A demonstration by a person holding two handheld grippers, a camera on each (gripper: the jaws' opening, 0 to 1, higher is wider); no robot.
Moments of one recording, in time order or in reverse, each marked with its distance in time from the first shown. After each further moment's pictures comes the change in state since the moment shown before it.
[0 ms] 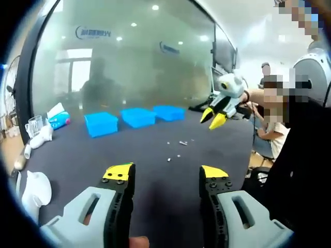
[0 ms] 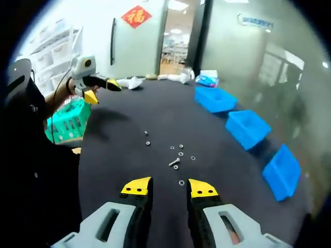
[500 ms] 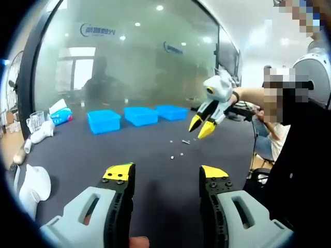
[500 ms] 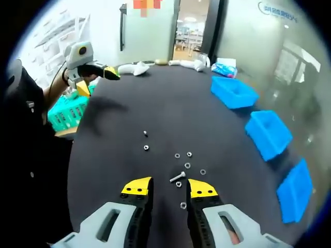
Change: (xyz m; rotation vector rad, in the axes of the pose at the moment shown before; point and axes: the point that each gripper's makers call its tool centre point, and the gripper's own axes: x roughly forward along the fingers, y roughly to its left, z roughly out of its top) left arm 0.000 0.007 -0.005 -0.025 -0.007 0.010; right arm 0.052 0.003 0.009 -0.054 0.099 0.095
